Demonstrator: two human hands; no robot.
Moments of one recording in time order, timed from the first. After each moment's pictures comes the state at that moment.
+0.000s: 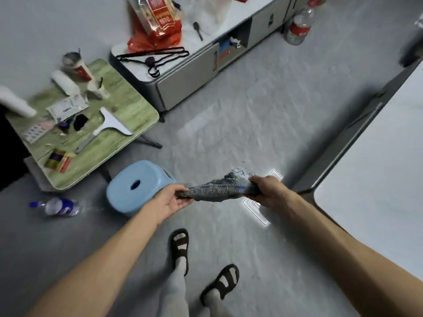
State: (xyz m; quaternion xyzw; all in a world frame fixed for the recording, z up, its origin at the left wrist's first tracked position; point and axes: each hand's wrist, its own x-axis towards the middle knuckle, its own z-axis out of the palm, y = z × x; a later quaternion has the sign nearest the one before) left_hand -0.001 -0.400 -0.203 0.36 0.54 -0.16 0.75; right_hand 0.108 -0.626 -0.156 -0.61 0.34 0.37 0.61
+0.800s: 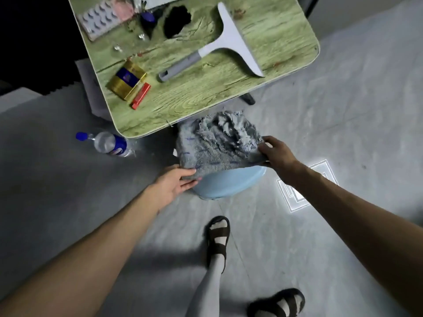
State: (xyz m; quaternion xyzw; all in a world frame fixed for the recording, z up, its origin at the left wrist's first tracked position) left_hand -0.136 -0.019 -0.505 0.29 0.62 -0.06 0.72; right_hand 0.079 -0.180 -0.510 -0.74 0.04 0.48 0.46
